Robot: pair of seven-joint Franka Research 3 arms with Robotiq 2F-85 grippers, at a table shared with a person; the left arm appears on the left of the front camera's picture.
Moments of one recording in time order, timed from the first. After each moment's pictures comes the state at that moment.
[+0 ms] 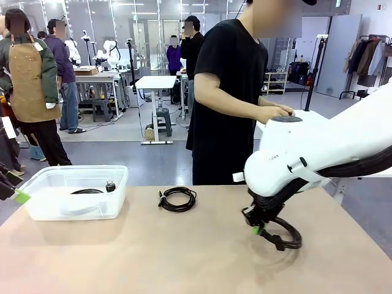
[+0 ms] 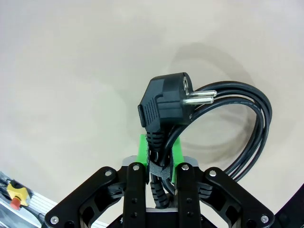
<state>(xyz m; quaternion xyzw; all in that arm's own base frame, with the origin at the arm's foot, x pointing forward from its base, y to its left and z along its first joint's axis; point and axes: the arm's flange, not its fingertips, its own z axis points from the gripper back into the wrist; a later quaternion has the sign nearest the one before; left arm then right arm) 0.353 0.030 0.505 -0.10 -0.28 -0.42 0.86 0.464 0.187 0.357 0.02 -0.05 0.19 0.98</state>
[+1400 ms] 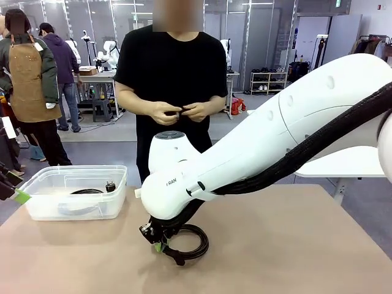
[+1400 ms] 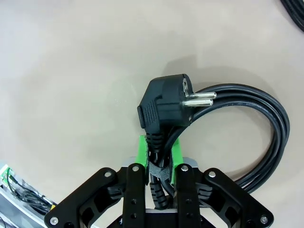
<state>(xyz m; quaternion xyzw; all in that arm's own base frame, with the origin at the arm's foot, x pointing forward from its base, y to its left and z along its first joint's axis) 0.352 0.029 0.505 -0.10 -0.28 -0.42 0.86 0.444 0.450 0.320 0.06 -0.03 0.28 0.96</state>
